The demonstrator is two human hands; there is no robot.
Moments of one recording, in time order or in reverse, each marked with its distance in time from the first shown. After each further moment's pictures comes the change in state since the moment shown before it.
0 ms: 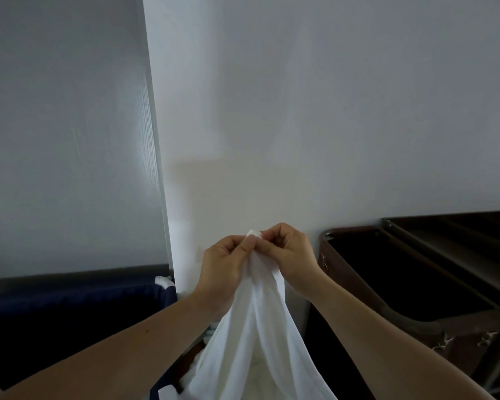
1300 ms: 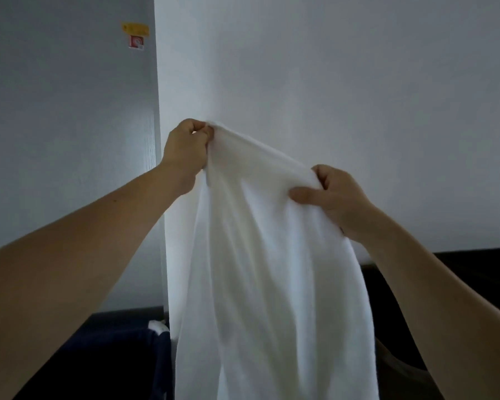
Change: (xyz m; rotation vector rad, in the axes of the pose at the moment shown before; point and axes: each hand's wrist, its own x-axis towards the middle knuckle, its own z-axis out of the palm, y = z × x) left_hand 0.125 0.227 -0.010 0.248 0.186 0.411; right_hand 0.057 -0.165 -0.068 -0.259 -0.047 -0.240
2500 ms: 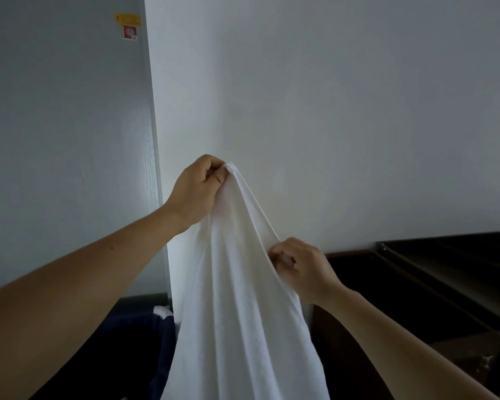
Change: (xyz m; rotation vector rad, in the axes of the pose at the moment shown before) left_hand -0.082 -0.044 0.005 0.326 -0.207 0.254; right_hand -0.088 0.105 0.050 -0.477 -0.024 -0.257
